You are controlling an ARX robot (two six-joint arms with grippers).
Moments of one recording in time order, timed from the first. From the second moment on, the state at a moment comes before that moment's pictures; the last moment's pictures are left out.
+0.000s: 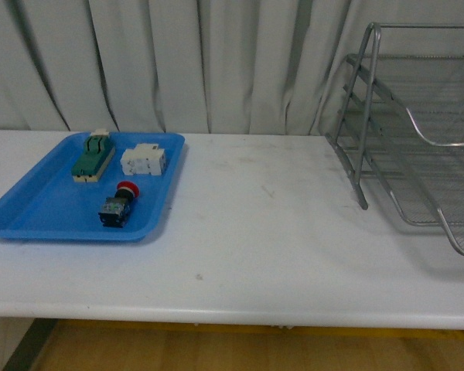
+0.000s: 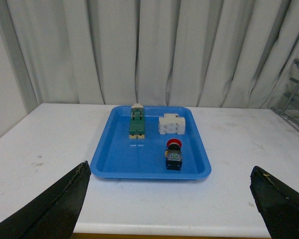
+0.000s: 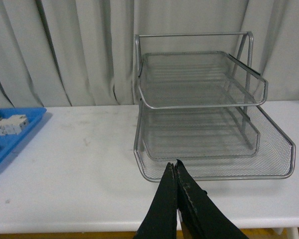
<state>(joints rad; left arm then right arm) 0.00 0.01 0.01 0.00 0.00 0.00 0.00 0.01 0.01 -0.01 0.00 0.00</state>
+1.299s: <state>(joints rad) -0.06 1.51 0.98 0.06 0.03 -0.11 0.00 0.00 0.01 0.00 0.00 0.00</state>
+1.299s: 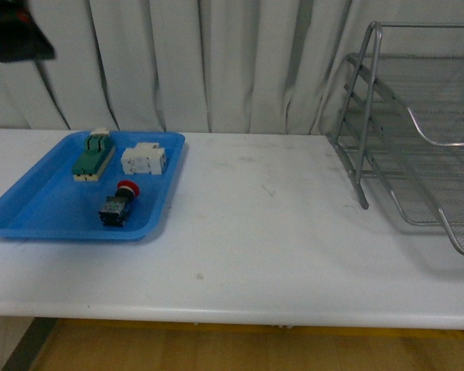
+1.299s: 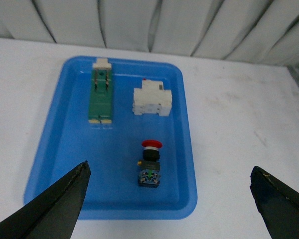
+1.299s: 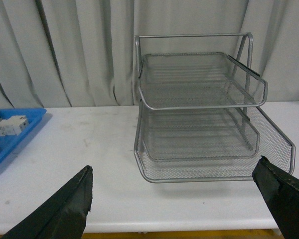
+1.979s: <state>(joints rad) -0.13 2.19 1.42 -0.10 -0.04 -0.05 0.00 0.00 0.01 0.00 0.00 0.00</state>
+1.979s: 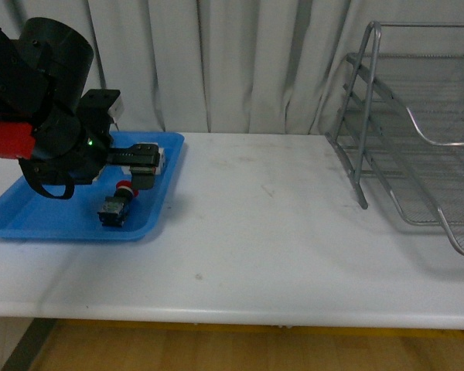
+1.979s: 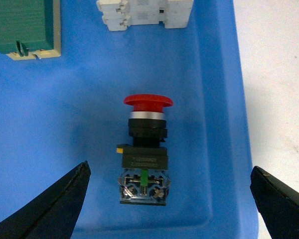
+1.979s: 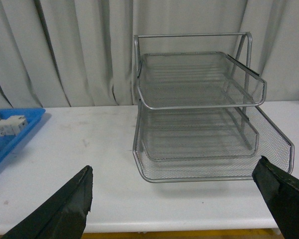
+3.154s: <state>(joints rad) -0.10 2.37 1.54 -0.12 -0.07 0.03 0.00 0.00 0.01 0.00 0.00 0.00</state>
